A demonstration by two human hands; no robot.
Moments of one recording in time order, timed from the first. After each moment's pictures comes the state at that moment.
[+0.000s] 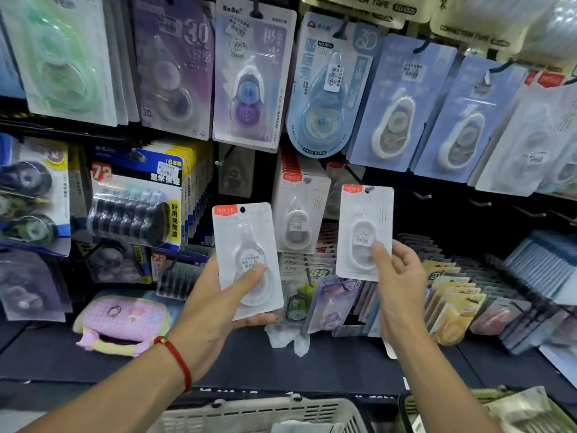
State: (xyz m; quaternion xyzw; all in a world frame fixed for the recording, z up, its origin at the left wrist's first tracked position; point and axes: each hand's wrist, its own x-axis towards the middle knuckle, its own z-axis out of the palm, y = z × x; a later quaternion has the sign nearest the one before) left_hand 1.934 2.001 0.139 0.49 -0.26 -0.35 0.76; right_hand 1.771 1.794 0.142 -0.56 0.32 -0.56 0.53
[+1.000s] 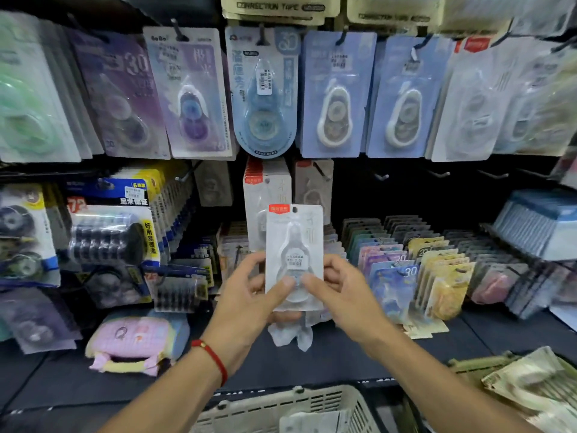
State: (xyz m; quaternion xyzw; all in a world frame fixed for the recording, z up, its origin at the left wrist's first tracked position) left_hand 1.880 1.964 0.145 0.53 -0.35 -0.34 0.69; right_hand 1.748 1.832 0.133 -0.72 0.20 -0.32 0.59
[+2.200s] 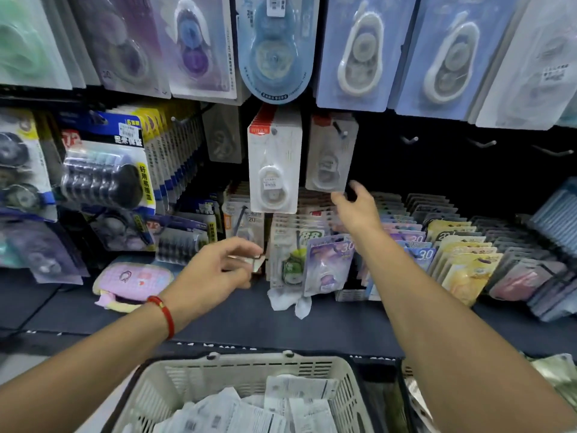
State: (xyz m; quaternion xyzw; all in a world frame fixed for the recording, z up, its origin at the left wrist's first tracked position) left_hand 1.919 1.976 0.114 0.73 -0.39 -0.24 0.51; right_hand 1.818 1.708 0.134 -0.69 0.42 -0.32 0.49
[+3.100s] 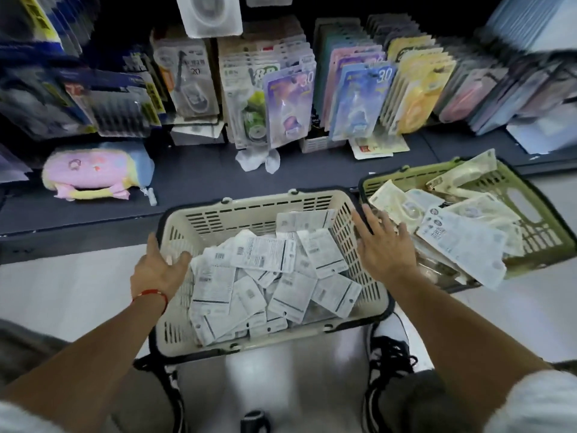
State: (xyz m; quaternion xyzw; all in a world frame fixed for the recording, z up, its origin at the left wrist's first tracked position) left_hand 1.883 2.121 -0.096 0.93 -0.17 -0.23 0.23; right_hand 1.545 1.864 -0.100 -0.88 0.45 0.17 -0.05
